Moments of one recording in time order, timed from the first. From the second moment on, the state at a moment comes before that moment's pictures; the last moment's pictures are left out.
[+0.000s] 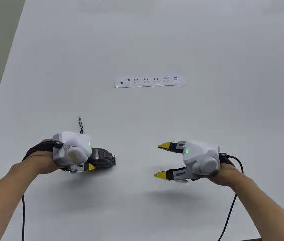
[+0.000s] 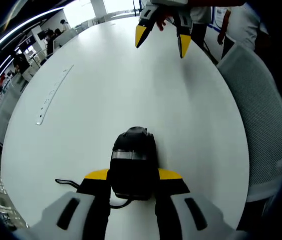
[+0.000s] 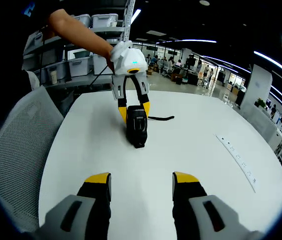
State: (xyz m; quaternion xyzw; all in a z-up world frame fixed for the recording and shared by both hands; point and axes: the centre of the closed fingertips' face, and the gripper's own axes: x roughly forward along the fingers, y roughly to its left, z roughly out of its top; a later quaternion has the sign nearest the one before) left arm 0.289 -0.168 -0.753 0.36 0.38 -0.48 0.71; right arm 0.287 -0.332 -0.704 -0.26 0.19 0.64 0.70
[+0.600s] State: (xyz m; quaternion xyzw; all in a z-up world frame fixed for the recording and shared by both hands) left arm 0.290 -0.168 -0.753 0.36 0.38 -0.48 0.70; right arm 0.291 -0.274 -0.733 -0.27 0.20 0.69 0.65
